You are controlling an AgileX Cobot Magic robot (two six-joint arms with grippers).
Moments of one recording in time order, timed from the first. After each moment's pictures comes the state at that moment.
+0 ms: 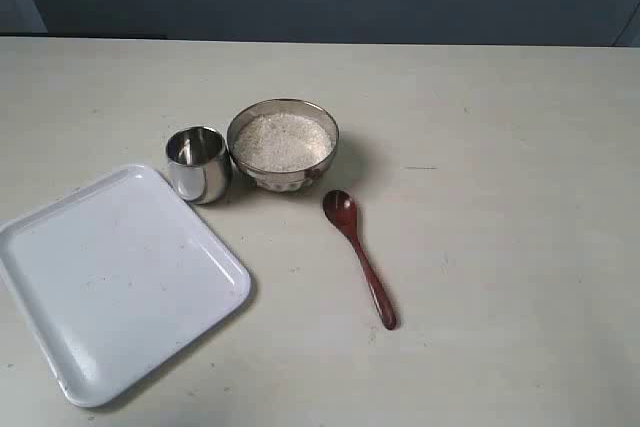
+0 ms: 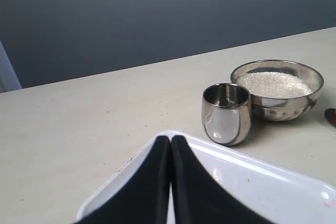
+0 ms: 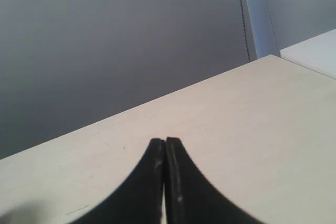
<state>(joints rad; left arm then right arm) -0.32 0.00 0.00 -0.18 0.22 0.27 -0.08 0.00 -0.01 0.34 0.18 0.00</state>
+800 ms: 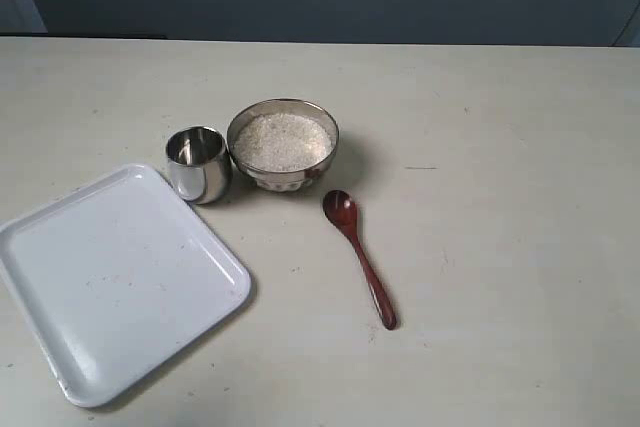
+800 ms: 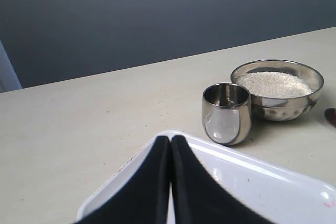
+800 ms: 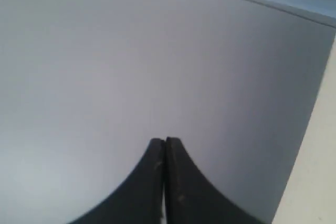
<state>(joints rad) -0.32 0.00 0.00 -0.18 0.22 0.27 -0.08 0.00 -0.07 1.10 -0.09 0.20</state>
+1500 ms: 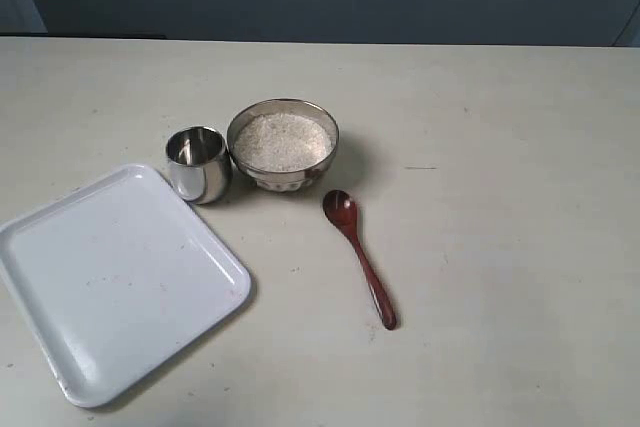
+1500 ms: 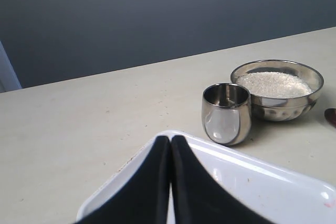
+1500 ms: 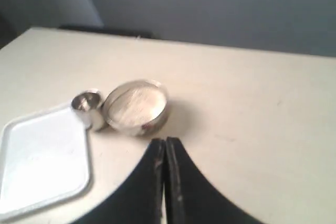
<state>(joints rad) -0.32 0.00 0.00 -0.18 0.22 0.27 0.07 0.65 -0.79 0.76 0.88 -0.58</state>
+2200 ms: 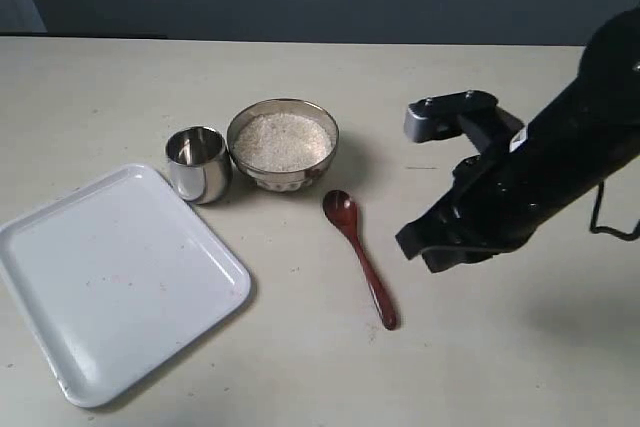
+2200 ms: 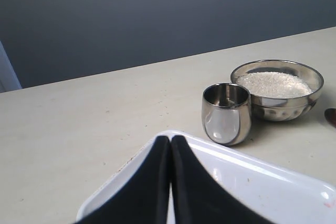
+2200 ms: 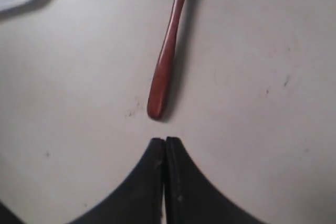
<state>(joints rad) -0.32 0.00 0.00 -0.18 0.22 0.27 0.60 1.52 -0.84 0.43 0.78 -0.34</state>
